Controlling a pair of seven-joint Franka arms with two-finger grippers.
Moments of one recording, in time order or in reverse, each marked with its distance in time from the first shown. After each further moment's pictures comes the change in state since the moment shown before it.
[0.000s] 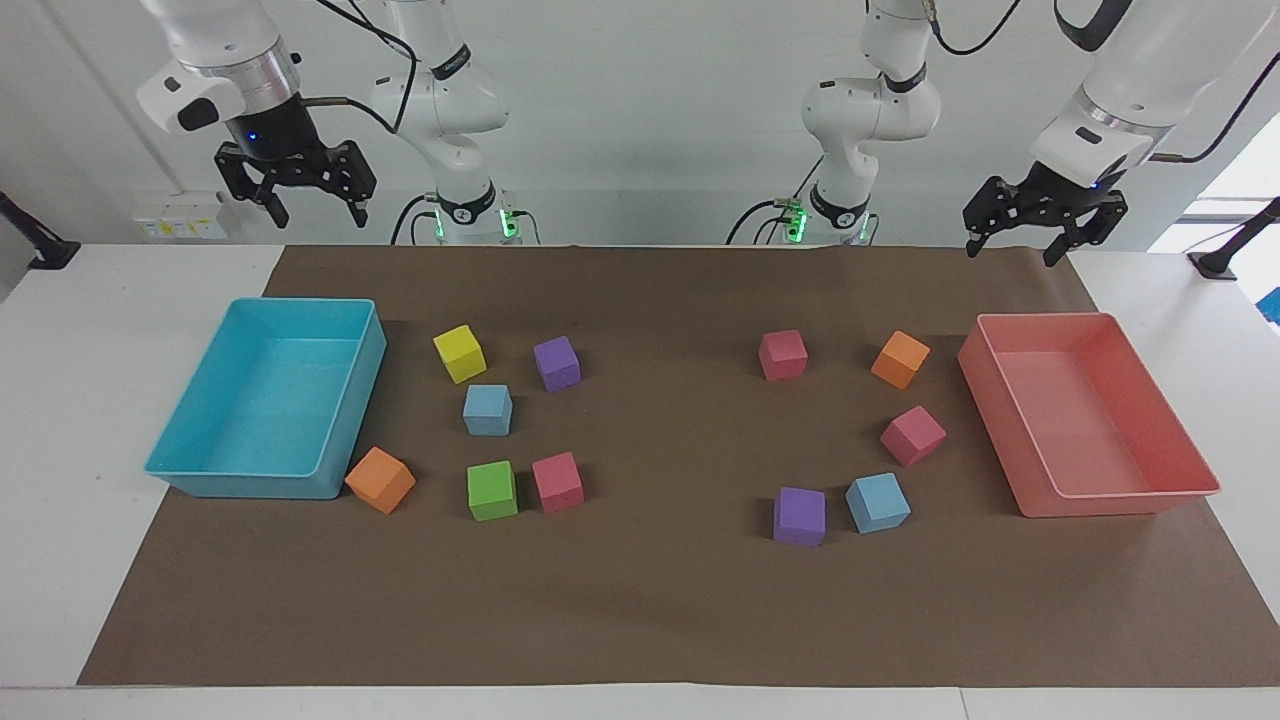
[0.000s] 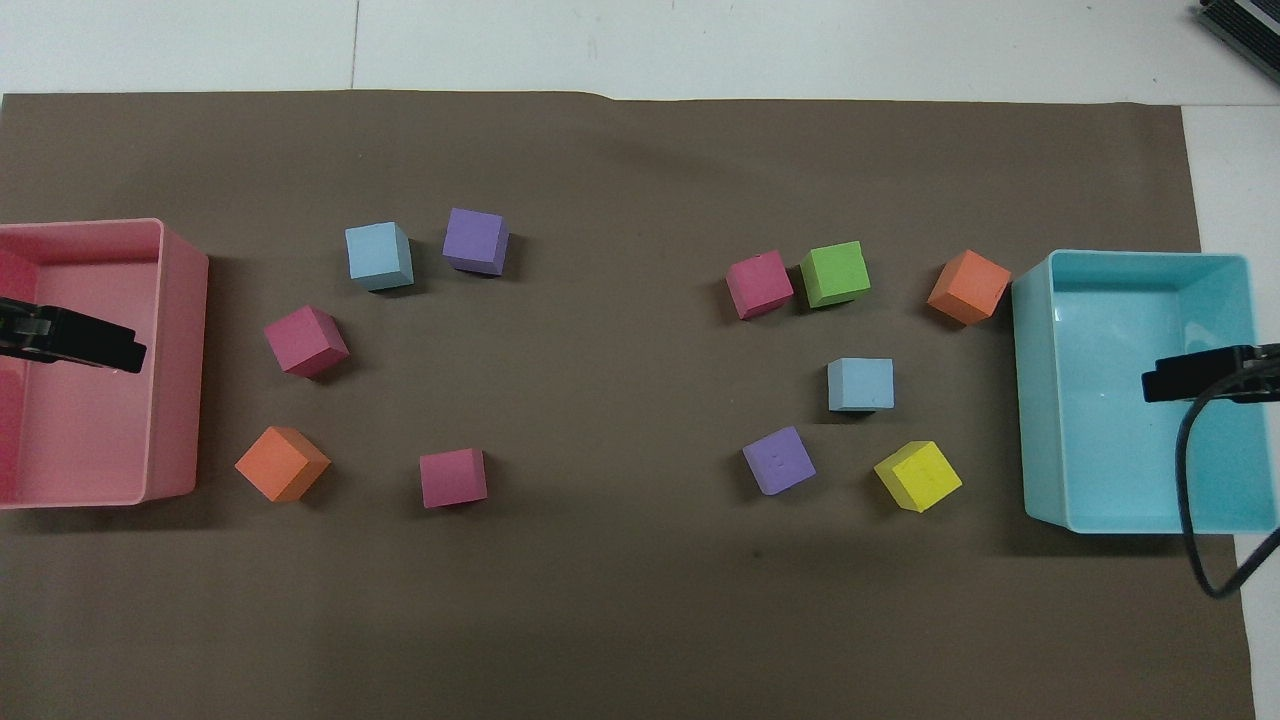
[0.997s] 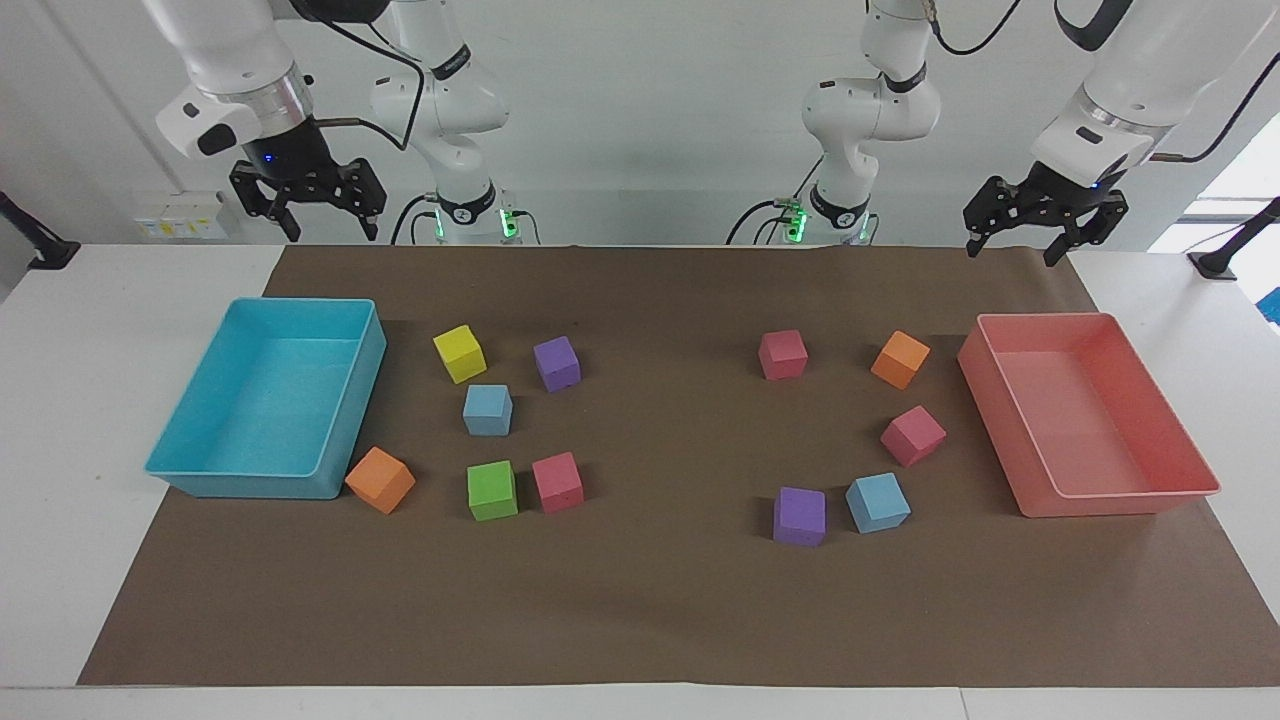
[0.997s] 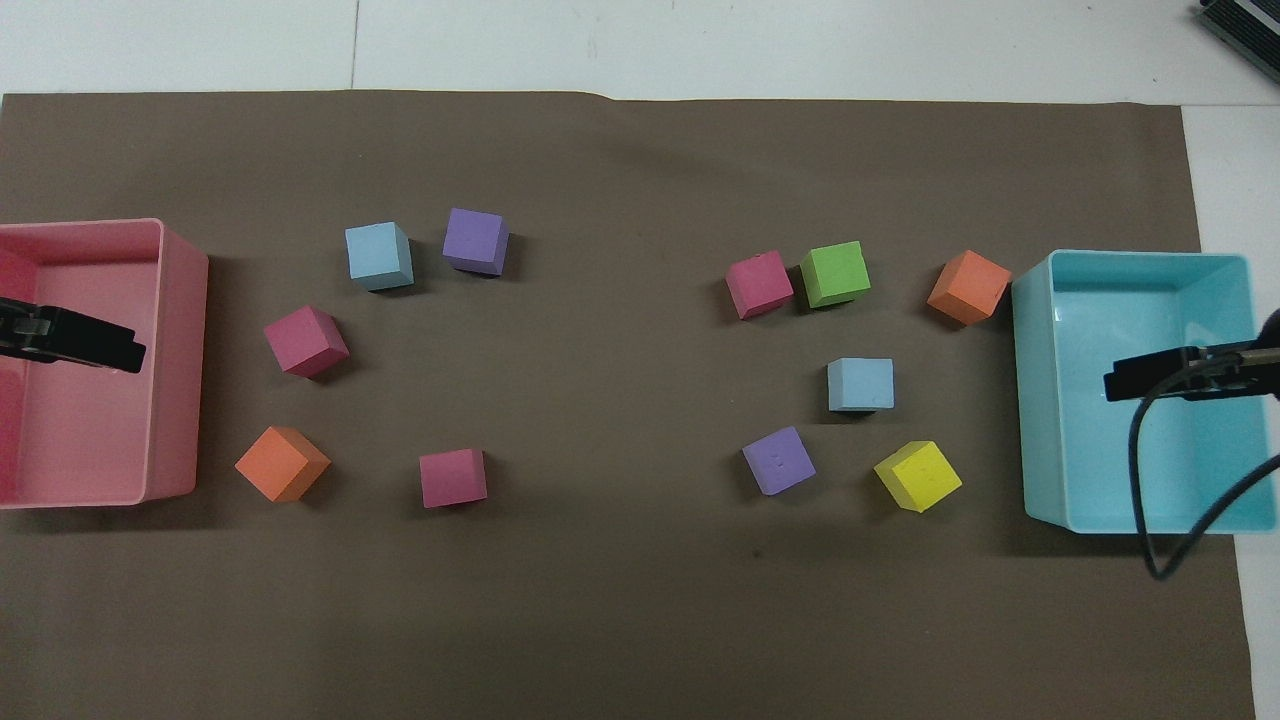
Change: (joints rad) left arm 0.000 0.000 0.000 0.000 0.000 0.000 0.000; right arm 0.026 0.006 0.004 -0.095 0.001 0.088 -0.001
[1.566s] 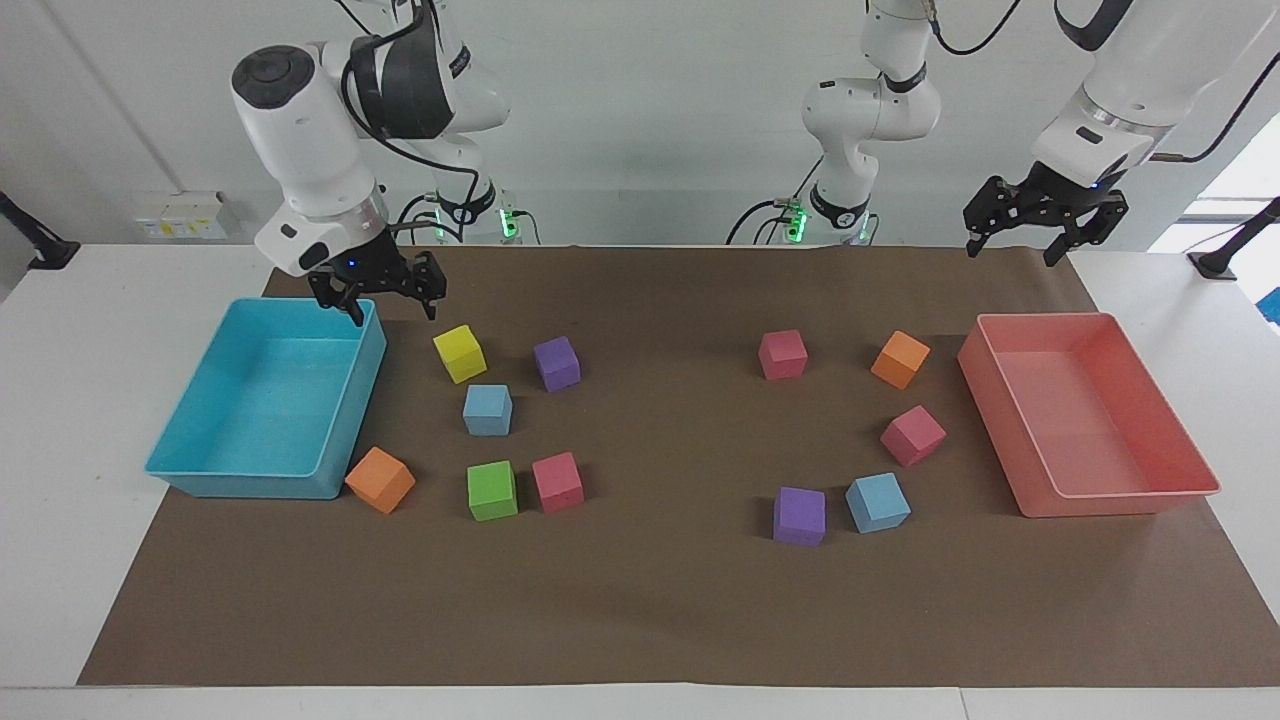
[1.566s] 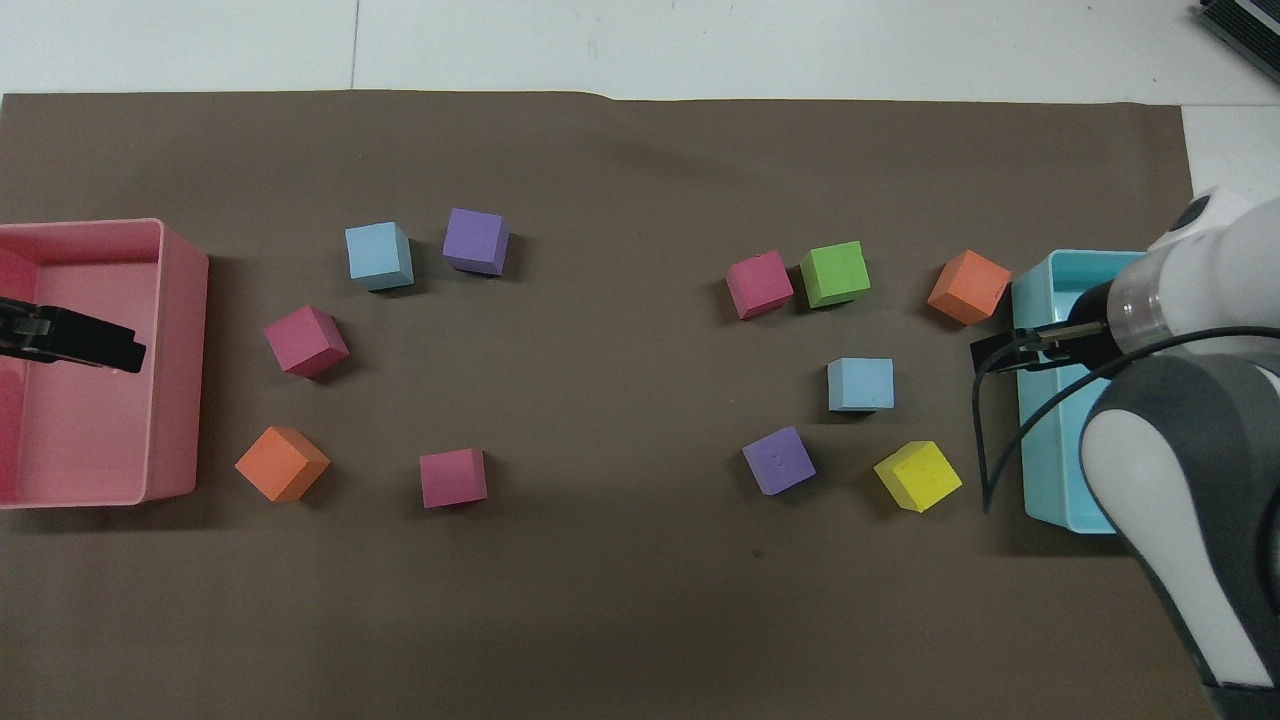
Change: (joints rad) left arm 0.000 0.000 0.000 0.000 0.000 0.000 0.000; right arm 0.064 0.123 0.002 -0.132 0.011 0.245 0.001
